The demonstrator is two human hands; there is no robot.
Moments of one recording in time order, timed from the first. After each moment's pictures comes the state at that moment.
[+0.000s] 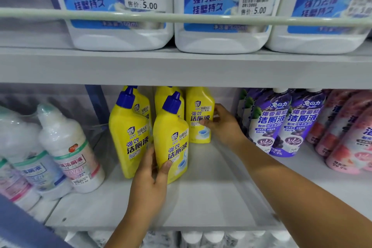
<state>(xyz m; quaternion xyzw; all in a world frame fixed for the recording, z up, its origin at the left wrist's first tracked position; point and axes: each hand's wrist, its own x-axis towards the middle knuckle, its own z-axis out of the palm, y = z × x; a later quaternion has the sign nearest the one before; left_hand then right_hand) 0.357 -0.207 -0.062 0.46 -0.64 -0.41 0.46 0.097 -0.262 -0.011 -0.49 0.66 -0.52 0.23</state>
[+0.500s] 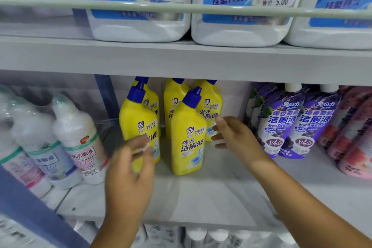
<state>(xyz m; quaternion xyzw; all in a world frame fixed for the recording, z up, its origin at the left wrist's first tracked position) 0.386 -0.188 -0.014 0.47 -0.62 -0.21 0.59 0.138 -0.195 0.017 -0.46 0.64 -0.53 0.32</state>
